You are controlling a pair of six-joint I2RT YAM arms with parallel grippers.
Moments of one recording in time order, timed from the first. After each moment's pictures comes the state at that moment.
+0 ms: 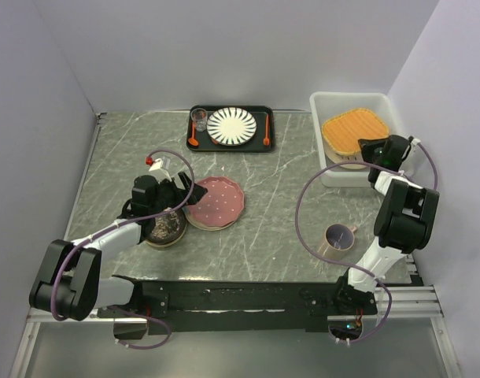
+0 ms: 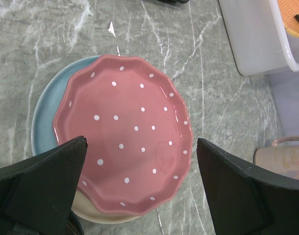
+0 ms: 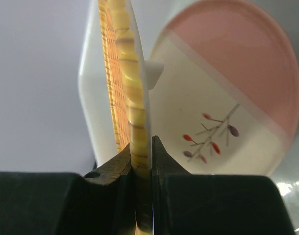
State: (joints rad) left arm -0.27 1.27 0.46 0.47 0.34 -0.58; right arm -0.37 1.78 1.02 0.42 -0.18 1.07
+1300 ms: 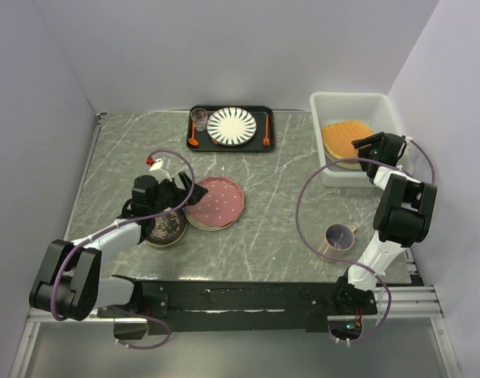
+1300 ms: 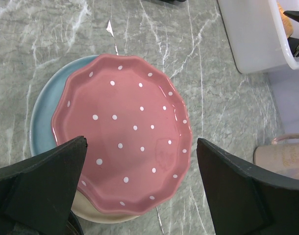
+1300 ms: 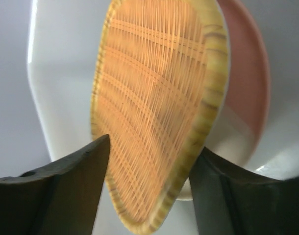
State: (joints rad) left arm -0.27 1.27 0.46 0.47 0.34 -0.58; right arm -0.35 1.84 1.10 0.26 -0.15 0.93
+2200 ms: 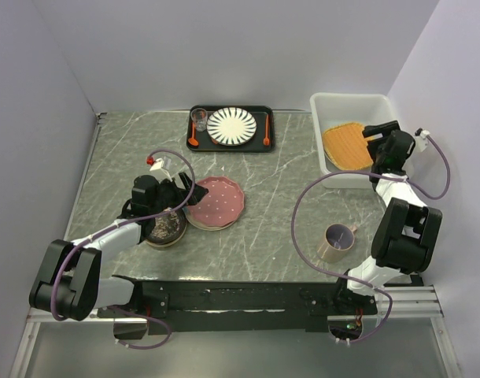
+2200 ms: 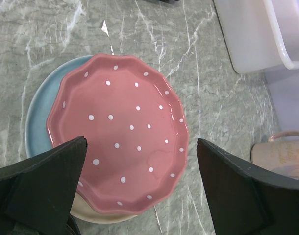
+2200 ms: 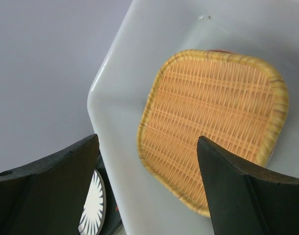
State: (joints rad) left arm -0.27 1.27 0.46 0.47 0.36 -0.58; right arm -0.33 1.58 0.99 0.32 0.02 0.90
